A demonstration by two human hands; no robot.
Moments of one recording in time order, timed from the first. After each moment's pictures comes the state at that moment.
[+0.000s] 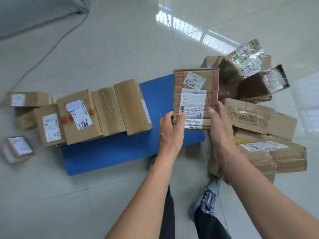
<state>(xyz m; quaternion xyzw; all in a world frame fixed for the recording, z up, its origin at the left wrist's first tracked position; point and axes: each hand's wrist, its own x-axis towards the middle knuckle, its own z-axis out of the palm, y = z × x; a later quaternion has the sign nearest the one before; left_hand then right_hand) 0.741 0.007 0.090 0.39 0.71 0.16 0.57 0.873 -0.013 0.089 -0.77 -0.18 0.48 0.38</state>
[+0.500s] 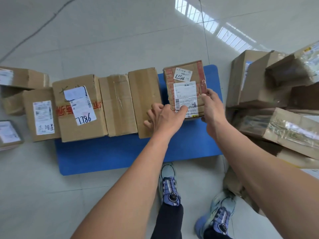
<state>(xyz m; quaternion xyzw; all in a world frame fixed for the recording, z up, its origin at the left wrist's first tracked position) 0.658 0.096 -0.039 0.49 0.75 -0.08 0.43 0.795 0.096 -0.042 -0.76 -0.17 0.54 0.31</state>
